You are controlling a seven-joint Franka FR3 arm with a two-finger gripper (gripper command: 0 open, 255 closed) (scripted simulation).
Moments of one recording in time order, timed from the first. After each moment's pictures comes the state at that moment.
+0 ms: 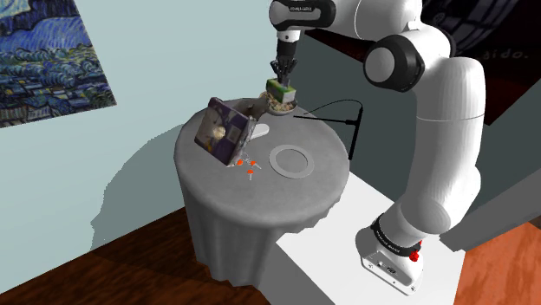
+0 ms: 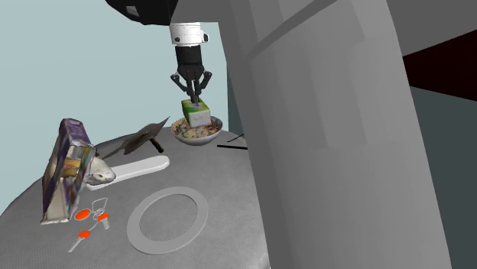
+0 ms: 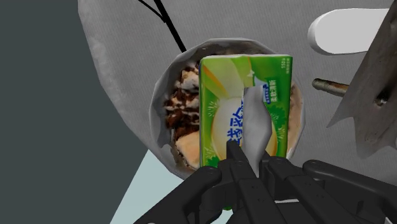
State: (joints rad) arm -0.13 0.55 -0.17 -1.26 0.07 1.75 -0.12
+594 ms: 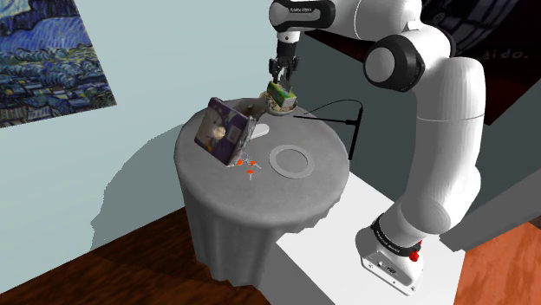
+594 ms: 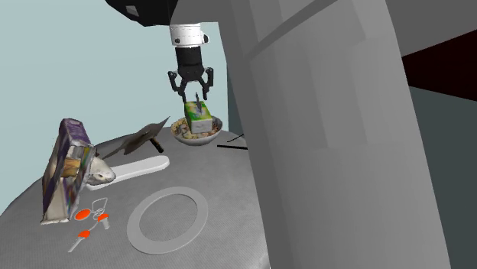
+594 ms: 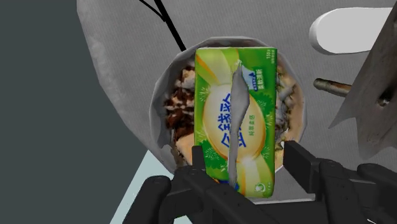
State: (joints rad) arm -0.13 0.55 -0.17 -1.27 0.07 1.76 -0.12
